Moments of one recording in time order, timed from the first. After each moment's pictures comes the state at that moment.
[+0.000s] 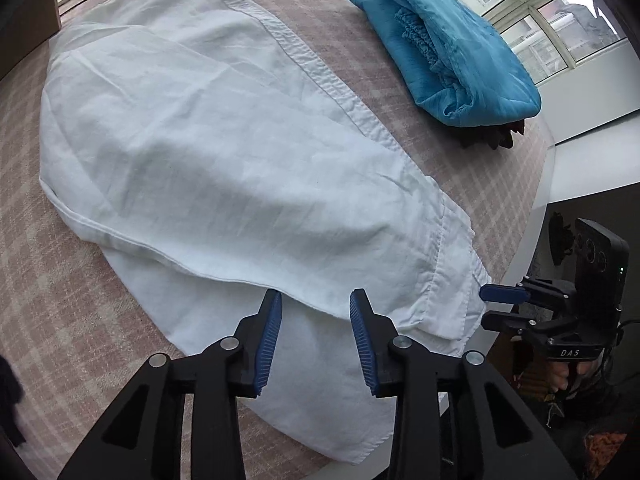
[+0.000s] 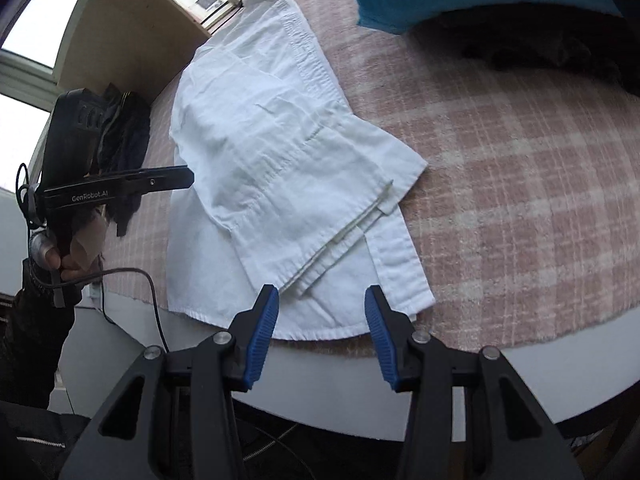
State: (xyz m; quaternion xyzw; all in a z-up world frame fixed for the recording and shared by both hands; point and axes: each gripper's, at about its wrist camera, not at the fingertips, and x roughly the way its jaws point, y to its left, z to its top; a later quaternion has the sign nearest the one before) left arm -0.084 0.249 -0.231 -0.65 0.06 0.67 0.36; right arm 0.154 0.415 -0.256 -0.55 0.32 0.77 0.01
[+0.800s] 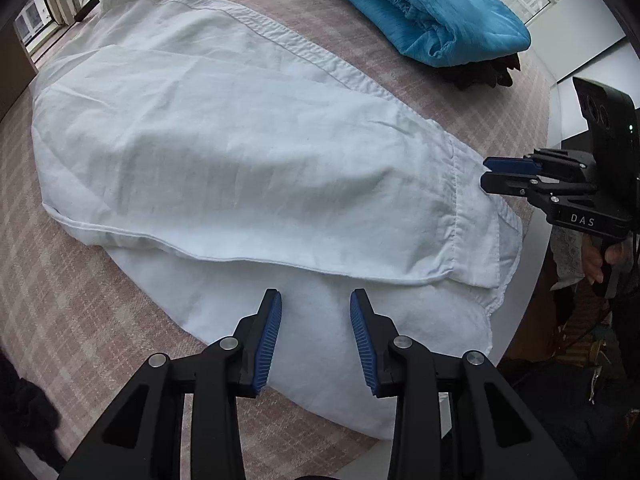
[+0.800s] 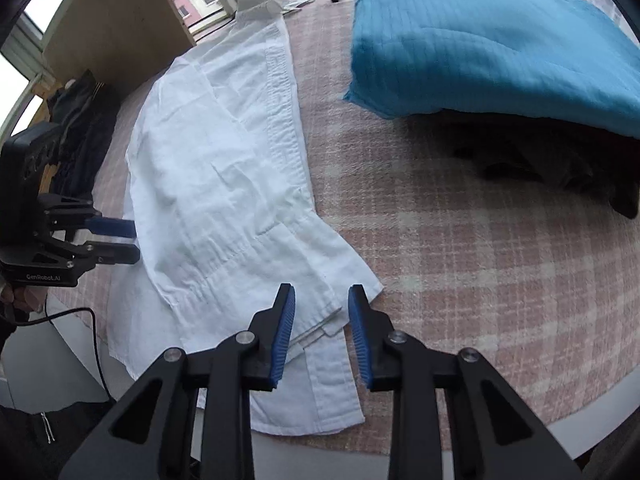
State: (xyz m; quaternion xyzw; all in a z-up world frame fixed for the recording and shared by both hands) left arm -0.064 0.244 -0.242 -0.63 0.17 0.66 0.37; right arm 0.098 0.435 -0.251 -0.56 0.19 0.81 0.03
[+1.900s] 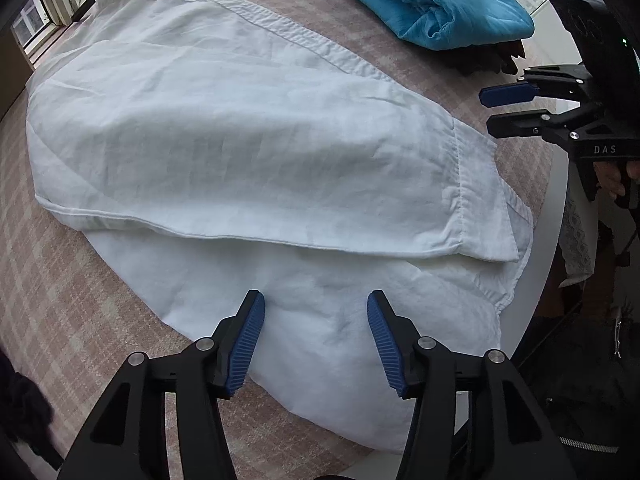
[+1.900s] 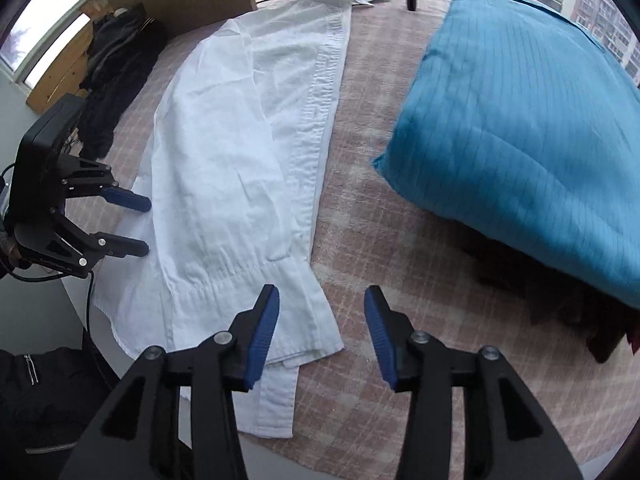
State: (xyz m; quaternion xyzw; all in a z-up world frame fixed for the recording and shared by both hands) left arm -0.061 0.246 -0.249 -0.63 0.18 0.67 0.36; right arm 0.064 0.455 -0.227 -0.59 0.07 0.80 -0.08
